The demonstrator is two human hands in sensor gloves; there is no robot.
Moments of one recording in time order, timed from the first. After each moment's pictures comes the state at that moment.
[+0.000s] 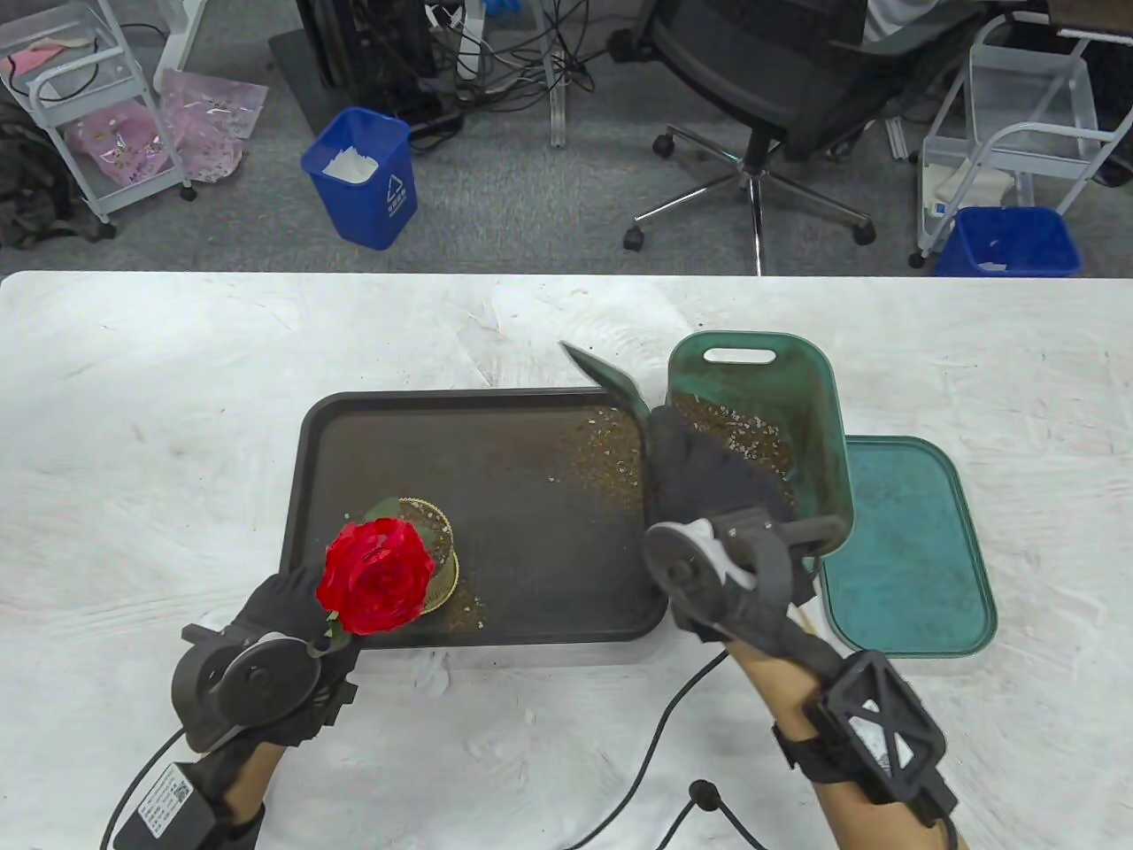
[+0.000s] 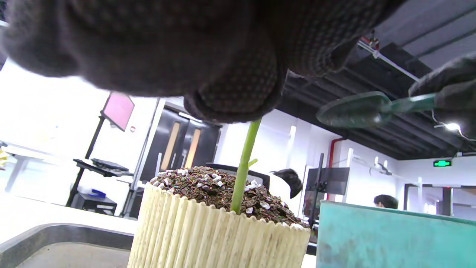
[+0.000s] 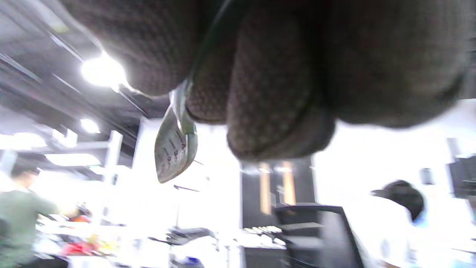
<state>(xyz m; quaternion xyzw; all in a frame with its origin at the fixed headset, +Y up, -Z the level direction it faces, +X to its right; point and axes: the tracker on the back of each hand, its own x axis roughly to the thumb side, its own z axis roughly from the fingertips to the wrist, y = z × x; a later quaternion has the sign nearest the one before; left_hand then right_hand) -0.266 -0.650 -0.170 0.23 -0.14 0.16 0.95 0.112 -0.529 -0.231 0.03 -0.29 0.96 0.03</state>
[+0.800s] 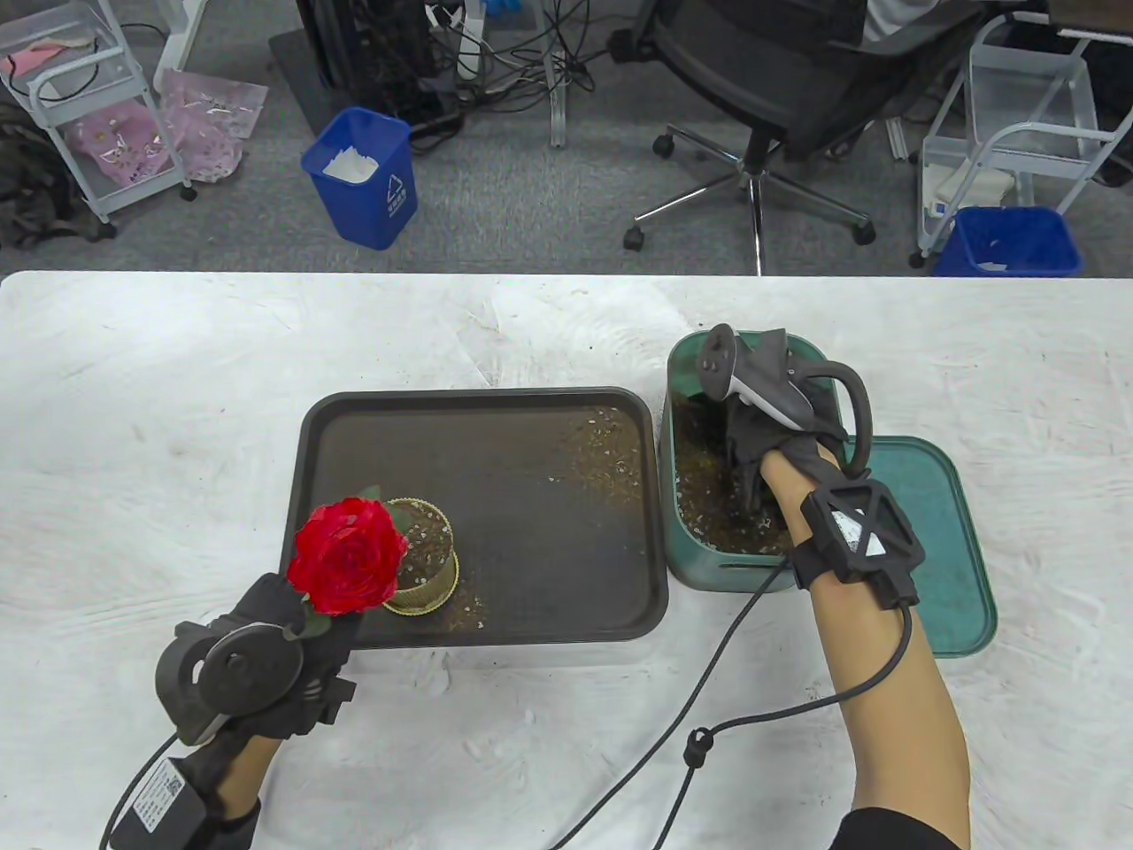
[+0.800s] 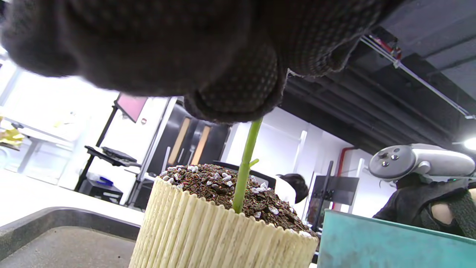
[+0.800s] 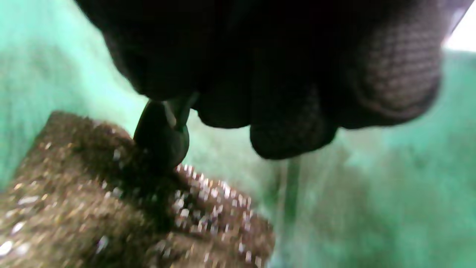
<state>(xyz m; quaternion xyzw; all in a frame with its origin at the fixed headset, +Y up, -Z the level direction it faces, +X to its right) -0.276 -0.652 -0.175 0.21 -0.12 0.20 0.95 0.159 -0.647 -0.400 -0.07 0.14 0.99 -0.06</state>
